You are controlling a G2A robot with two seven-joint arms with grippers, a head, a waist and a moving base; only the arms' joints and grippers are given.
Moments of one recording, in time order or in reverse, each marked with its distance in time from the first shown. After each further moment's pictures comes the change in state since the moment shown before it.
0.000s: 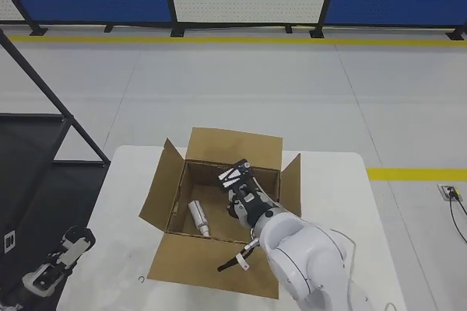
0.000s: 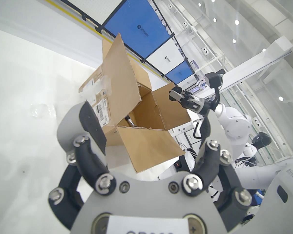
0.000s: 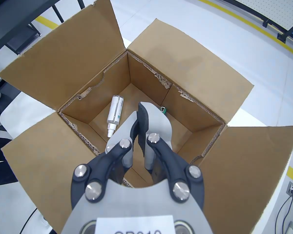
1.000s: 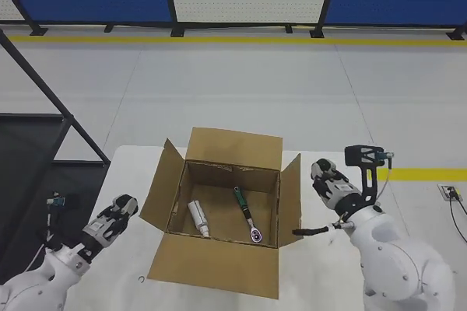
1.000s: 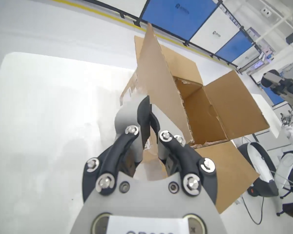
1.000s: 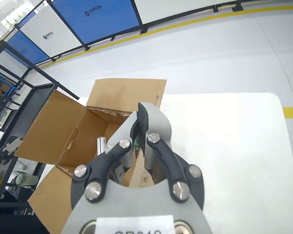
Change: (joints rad) left arm -0.381 0.014 0.359 0.064 0.612 0.247 0.075; right arm -0.212 0.038 0.502 -0.171 0.335 0.090 -0.178
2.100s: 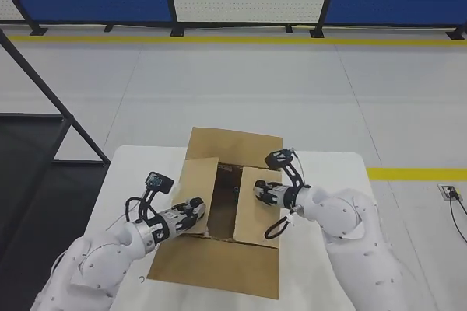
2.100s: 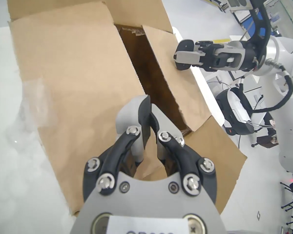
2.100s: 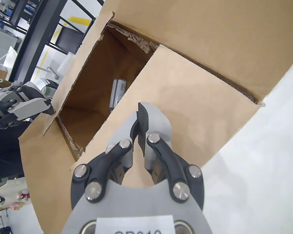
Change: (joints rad) left arm -0.386 -0.033 0.442 0.148 0.016 0.099 -0.240; right arm 0.337 0.042 -0.203 0.652 0.266 -0.322 0.156
